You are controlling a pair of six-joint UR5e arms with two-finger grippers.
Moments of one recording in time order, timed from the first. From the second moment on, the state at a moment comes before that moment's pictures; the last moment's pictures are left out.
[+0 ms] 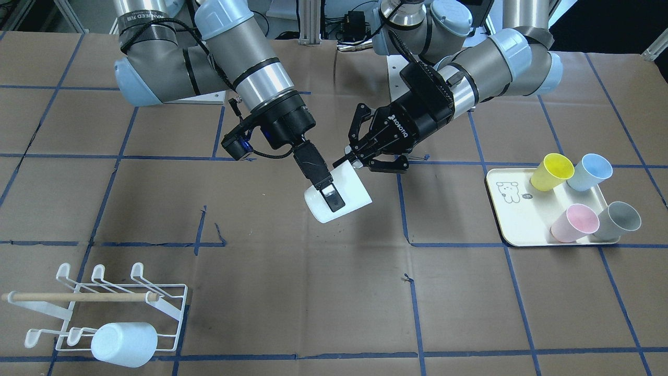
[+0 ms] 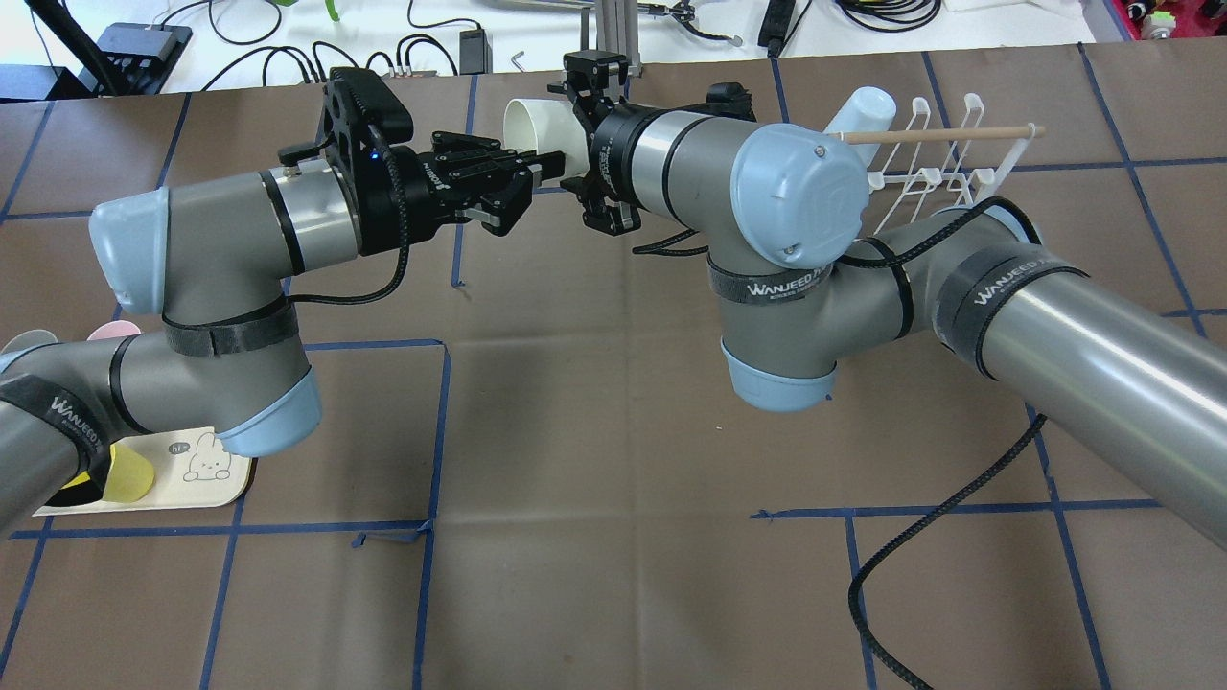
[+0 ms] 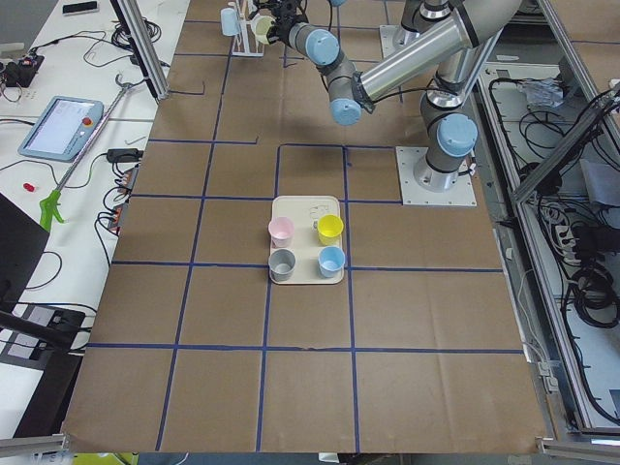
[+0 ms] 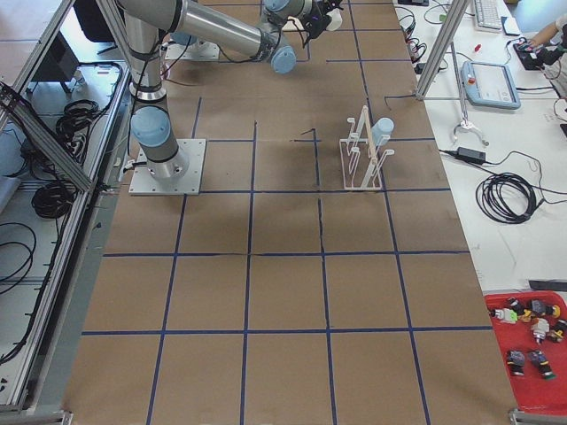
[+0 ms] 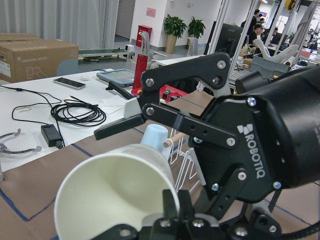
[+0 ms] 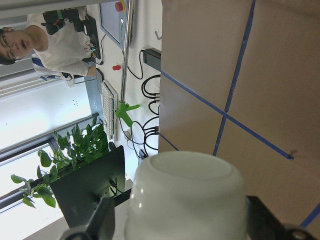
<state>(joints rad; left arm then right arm) -1.49 -1.69 -2.12 -0.02 0.53 0.40 1.88 -1.32 1.88 -3.13 -1.26 1.73</state>
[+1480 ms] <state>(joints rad) -1.43 -1.65 -2.12 -0.03 0.53 0.32 1.88 -1.32 1.88 -3.13 -1.26 1.72</state>
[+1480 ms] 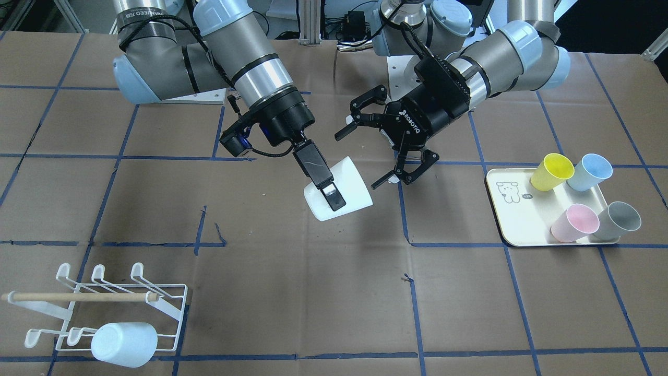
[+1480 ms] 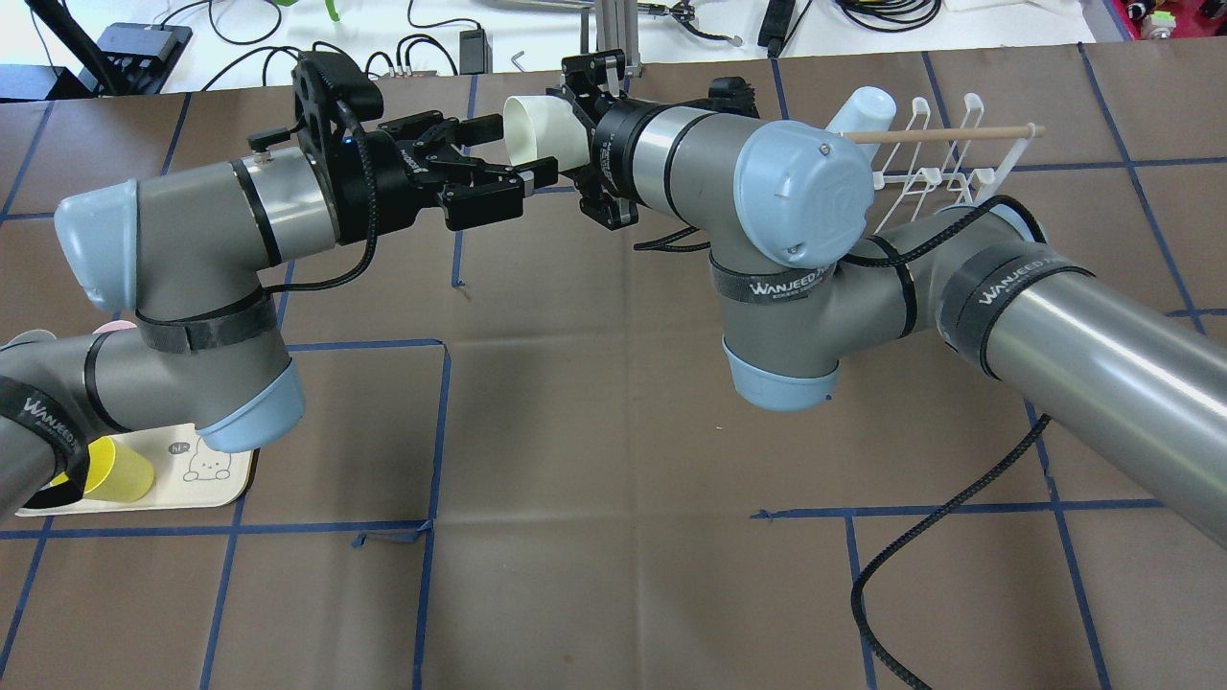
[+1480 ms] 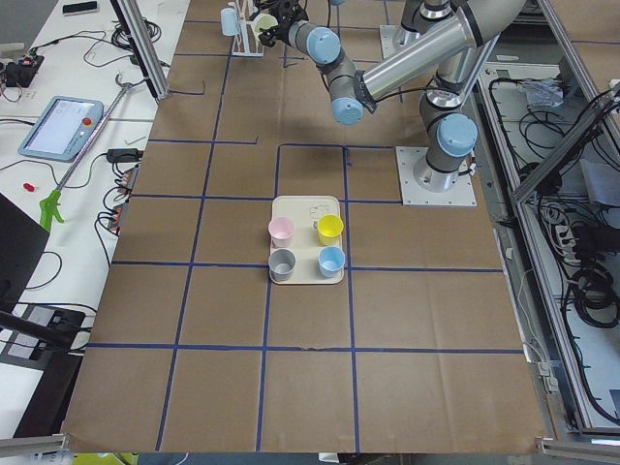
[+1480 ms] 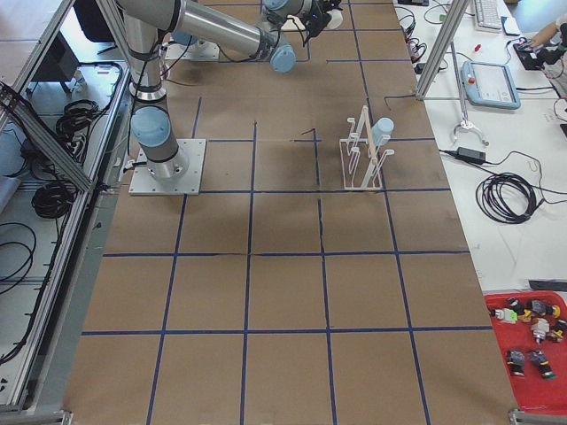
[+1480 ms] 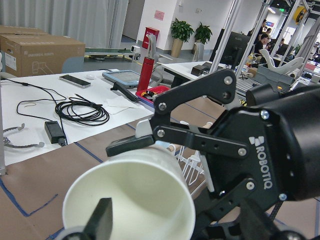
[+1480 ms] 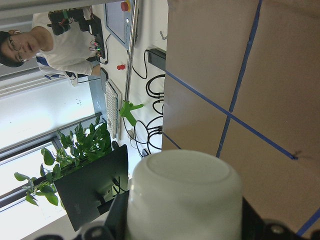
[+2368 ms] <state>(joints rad) -1.34 -1.60 -1.95 -0.38 0.93 0.20 1.67 -1.26 1.81 -3.25 -1.27 1.31</state>
